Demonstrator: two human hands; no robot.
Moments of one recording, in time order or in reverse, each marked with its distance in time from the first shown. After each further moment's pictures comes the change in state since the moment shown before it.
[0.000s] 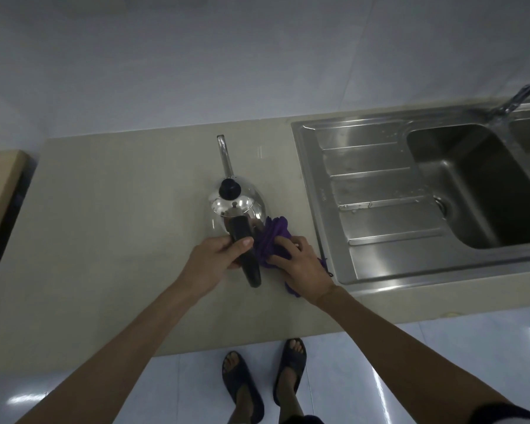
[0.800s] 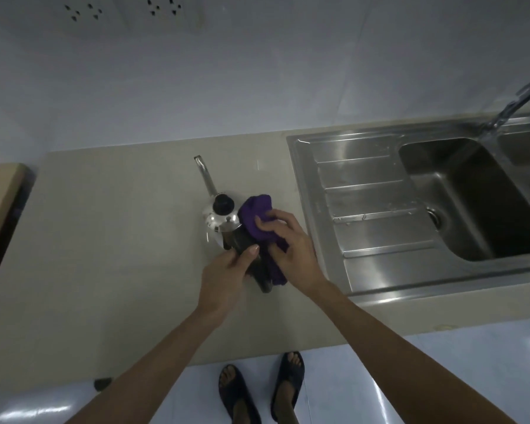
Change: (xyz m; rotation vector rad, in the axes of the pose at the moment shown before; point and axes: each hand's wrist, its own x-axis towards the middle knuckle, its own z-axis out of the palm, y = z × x) left_hand -0.009 0.009 0.034 -0.049 0.180 -0.019; right_hand 0.044 -0.024 -0.059 0.665 0.263 0.207
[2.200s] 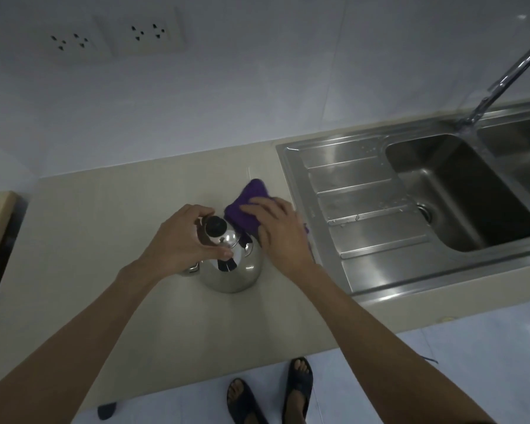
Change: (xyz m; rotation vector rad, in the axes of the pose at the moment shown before) left_hand 0.063 0.053 -0.074 0.640 -0.123 0.401; right_hand 0.036 -0.021 0.008 -0.543 0.064 -0.009
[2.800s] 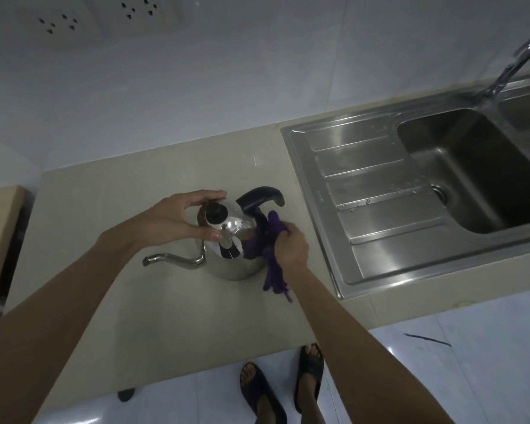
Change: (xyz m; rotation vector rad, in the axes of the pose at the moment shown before) left_hand 0.019 -0.002 -0.038 -0.018 -0.405 0.028; right_hand -0.028 0.007 0.051 0.665 0.072 0.993
